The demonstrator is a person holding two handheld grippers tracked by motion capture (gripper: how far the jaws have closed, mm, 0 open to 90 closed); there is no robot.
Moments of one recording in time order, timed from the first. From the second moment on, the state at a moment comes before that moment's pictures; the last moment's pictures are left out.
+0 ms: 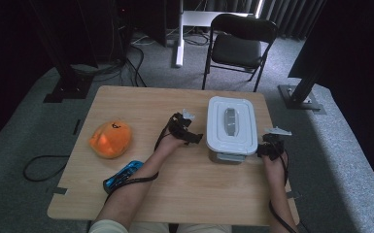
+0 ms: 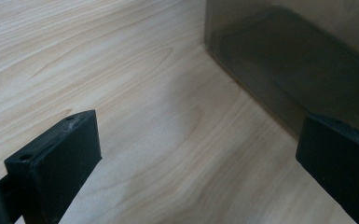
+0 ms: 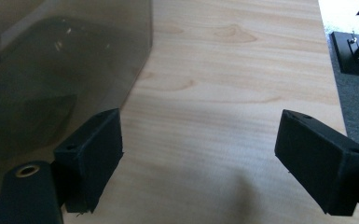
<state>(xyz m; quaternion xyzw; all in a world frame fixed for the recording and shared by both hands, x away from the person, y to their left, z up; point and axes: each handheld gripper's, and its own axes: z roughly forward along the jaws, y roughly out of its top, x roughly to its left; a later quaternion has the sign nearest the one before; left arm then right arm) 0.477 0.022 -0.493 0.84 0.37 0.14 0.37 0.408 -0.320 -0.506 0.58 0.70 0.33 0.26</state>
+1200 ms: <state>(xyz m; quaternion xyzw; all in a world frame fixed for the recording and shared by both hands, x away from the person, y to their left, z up) 0.466 0.012 -0.474 0.85 0.35 0.16 0.36 0.422 -0.310 -0.497 0.56 0.71 0.35 0.24</state>
